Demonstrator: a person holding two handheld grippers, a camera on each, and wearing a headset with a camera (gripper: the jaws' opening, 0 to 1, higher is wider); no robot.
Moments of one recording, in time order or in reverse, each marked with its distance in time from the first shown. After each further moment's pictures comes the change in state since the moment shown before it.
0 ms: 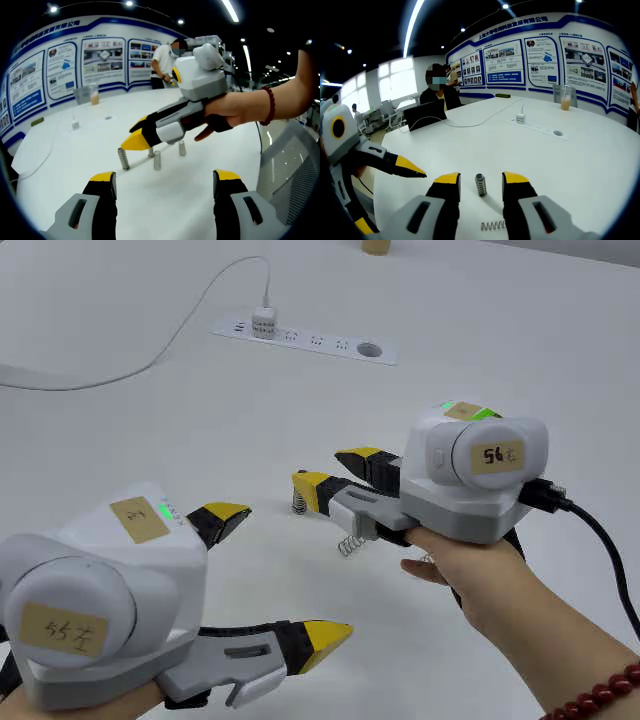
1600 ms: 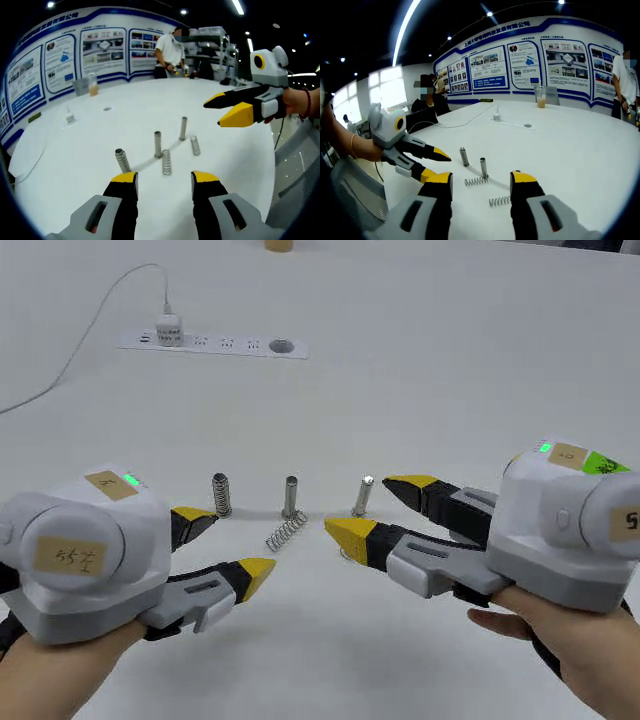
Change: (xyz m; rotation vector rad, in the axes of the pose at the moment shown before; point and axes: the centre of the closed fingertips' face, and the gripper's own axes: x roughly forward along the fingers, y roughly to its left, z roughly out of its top) left arm 0.054 0.017 -0.007 -0.008 0.086 0.013; right arm -0.118 -0.033 -0.030 0.075 -0.053 -0.103
